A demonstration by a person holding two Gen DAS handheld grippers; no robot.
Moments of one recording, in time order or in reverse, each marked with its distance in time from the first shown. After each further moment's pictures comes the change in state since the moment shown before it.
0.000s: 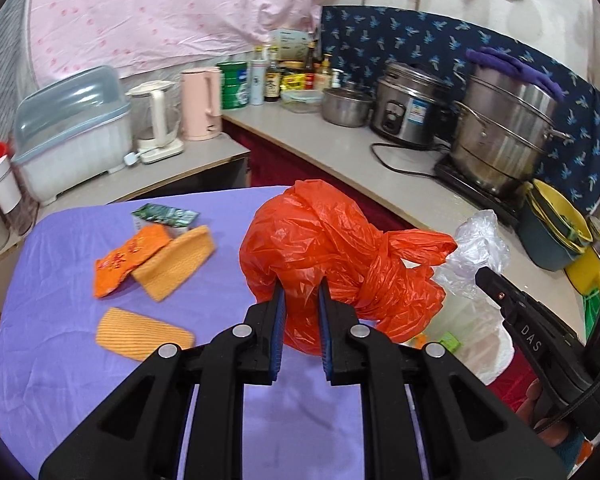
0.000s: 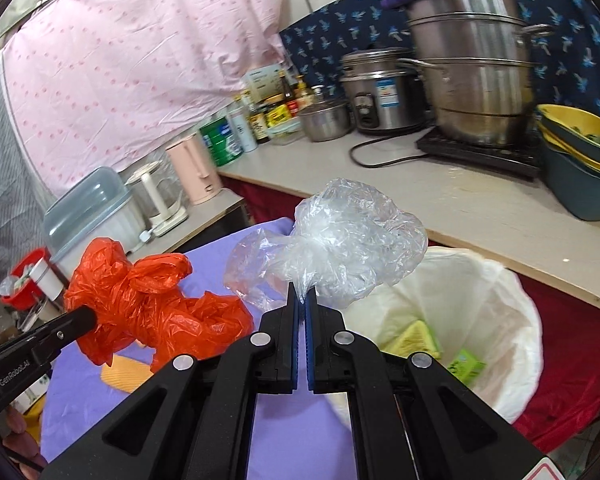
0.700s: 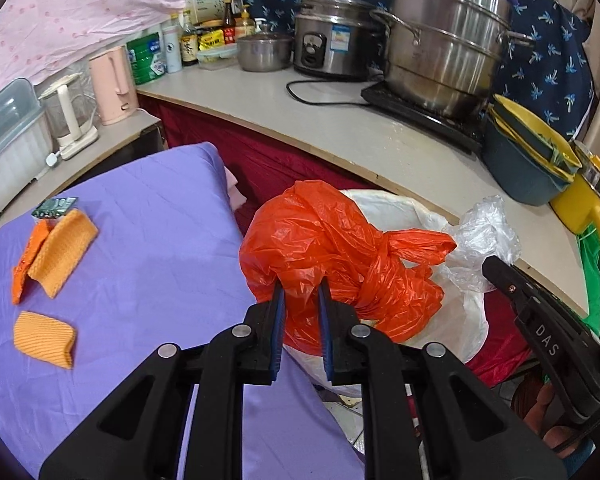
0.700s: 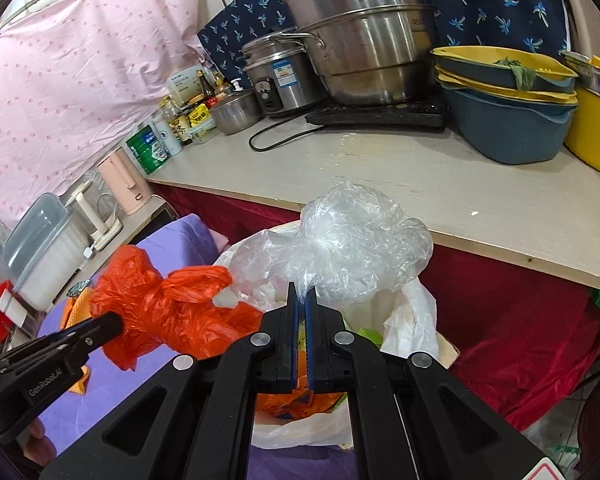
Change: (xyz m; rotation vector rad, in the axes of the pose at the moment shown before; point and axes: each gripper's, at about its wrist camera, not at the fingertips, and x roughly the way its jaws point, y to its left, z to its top) left arm 0.084 -0.124 -0.030 0.149 0.159 -0.087; right arm 0.005 -0.129 -0.019 0.138 0.039 -0.131
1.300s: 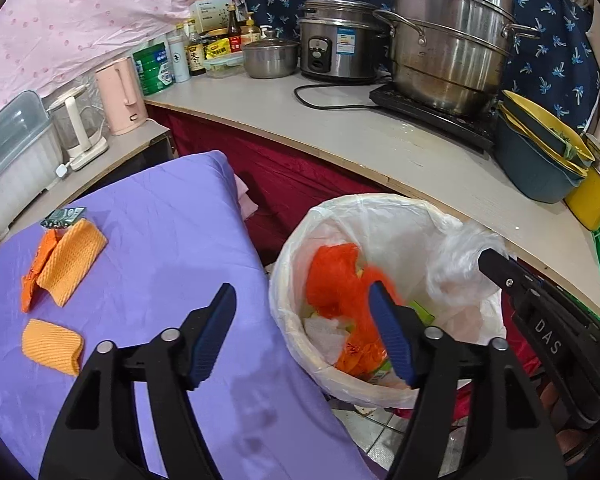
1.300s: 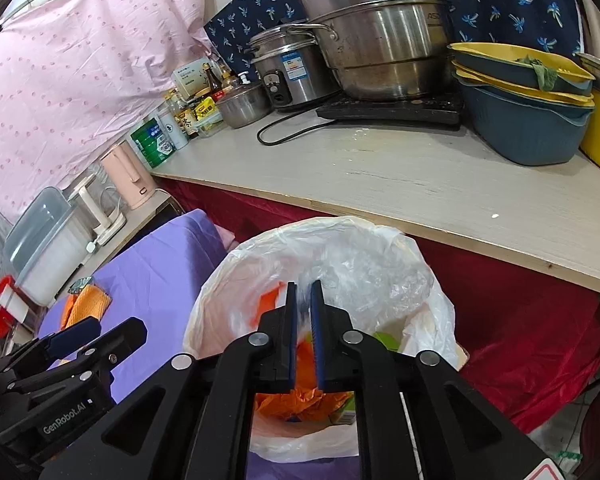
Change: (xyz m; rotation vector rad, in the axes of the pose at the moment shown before) left arm 0.003 -0.002 0.000 0.025 -0.034 0.070; right arm 0.012 0.014 0.003 -0.023 0.020 0.020
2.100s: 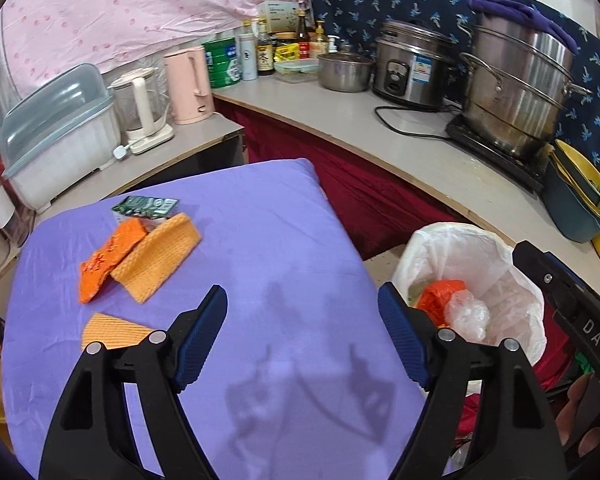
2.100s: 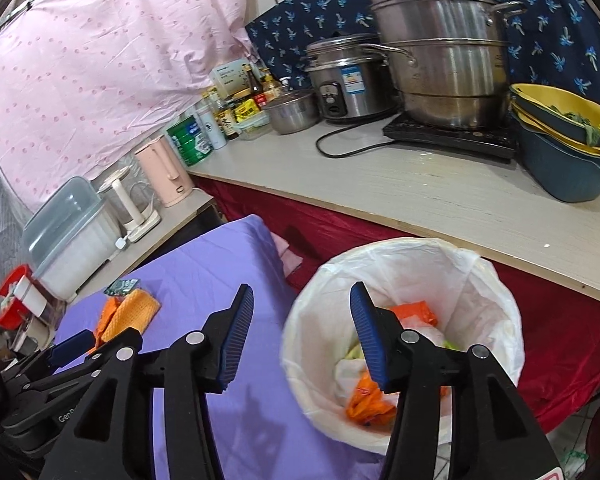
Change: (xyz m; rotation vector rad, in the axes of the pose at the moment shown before) left arm -0.037 0.118 0.005 -0.121 -0.015 0.095; right arm -0.018 0.107 0.010 -0.064 -0.018 0.050
